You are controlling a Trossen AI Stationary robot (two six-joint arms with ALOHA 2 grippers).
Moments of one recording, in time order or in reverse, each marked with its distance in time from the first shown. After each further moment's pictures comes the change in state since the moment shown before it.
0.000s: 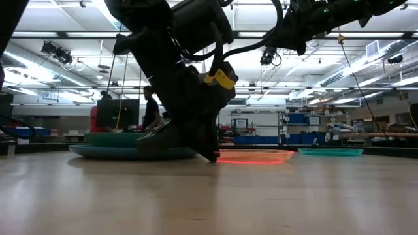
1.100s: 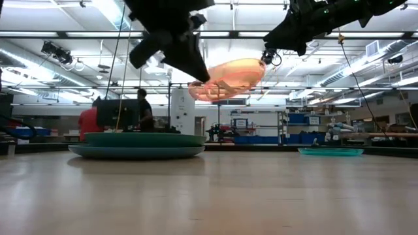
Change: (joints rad) left arm -0.047 -0.339 0.000 -0.179 -0.091 -0.149; right arm 0.000 0.000 0.000 -0.016 0.000 -0.011
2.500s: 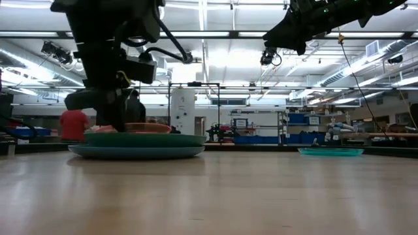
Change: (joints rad) left arm 0.029 -0.053 -0.244 -0.405 0.035 -0.713; right arm 0.000 0.000 0.000 0.016 0.000 0.003
